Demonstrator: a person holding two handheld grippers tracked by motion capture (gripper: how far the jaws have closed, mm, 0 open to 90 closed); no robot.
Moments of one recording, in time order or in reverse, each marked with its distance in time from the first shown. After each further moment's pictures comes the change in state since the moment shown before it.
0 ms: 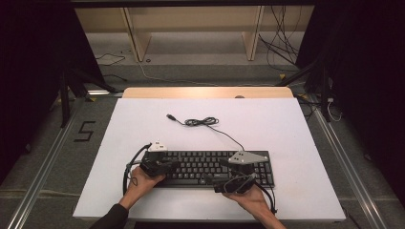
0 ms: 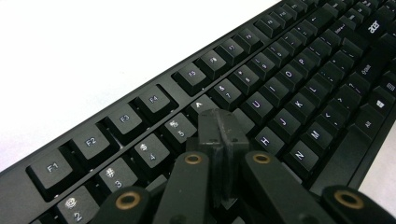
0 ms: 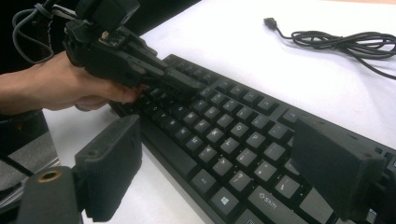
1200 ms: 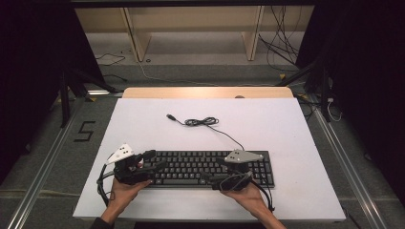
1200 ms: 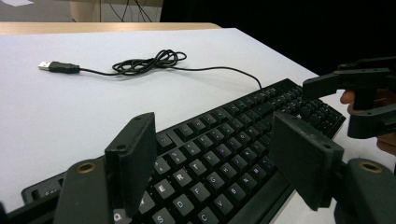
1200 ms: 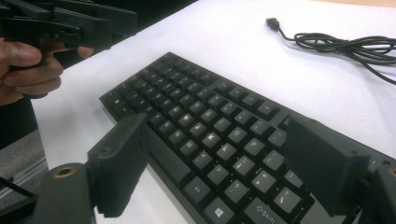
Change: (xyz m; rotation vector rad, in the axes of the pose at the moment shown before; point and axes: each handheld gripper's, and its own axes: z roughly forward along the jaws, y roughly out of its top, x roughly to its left) left arm 0.004 -0.027 -0.075 -0.392 -0.054 -0.114; right arm -0.003 0.001 0.012 0.007 0.000 -0.034
